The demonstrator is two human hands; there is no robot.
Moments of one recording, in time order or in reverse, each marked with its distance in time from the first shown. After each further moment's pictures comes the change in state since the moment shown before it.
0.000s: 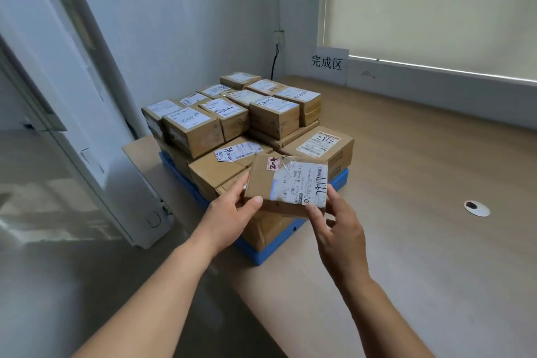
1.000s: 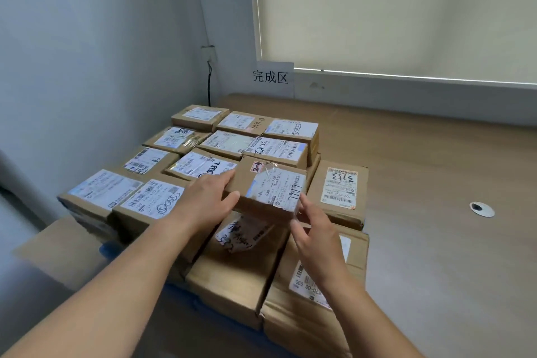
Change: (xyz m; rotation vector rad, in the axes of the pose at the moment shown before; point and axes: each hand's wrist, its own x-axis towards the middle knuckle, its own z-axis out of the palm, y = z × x) left_hand 0.289 -0.049 -0.130 0.681 -0.238 0.355; right_hand 0.162 -0.041 0.186 -0.086 0.136 0.234
